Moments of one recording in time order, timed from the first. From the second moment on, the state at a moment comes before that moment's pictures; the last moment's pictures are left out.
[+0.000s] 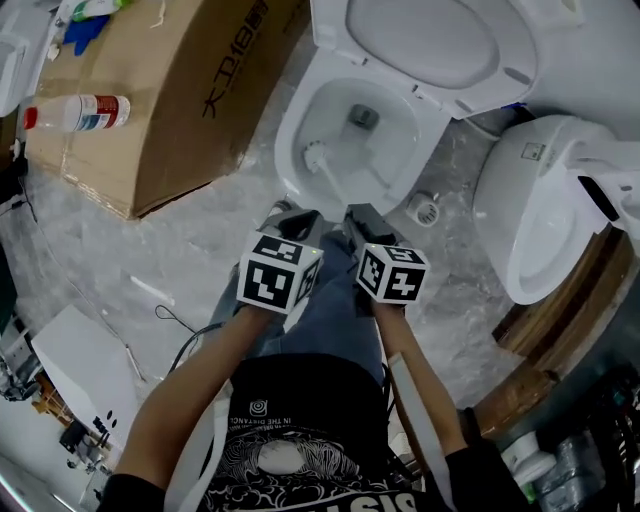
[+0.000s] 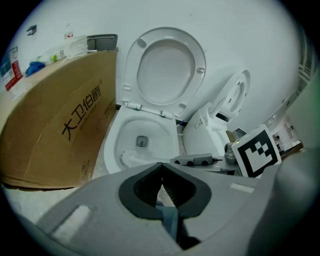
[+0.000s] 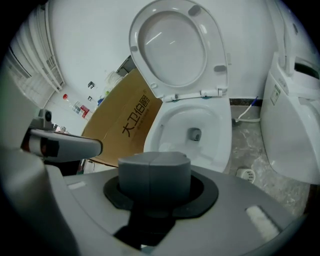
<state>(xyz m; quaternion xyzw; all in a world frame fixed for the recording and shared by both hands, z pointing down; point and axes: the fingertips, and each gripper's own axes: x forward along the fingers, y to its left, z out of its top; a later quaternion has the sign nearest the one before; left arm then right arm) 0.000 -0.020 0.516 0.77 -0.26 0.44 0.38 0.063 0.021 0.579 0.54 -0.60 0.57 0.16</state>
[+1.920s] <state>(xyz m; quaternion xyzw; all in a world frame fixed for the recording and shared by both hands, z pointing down) 0.021 0.002 0.520 0.78 -0.25 0.43 0.37 0.164 0.067 0.592 0.60 -0.55 0.55 0.19</state>
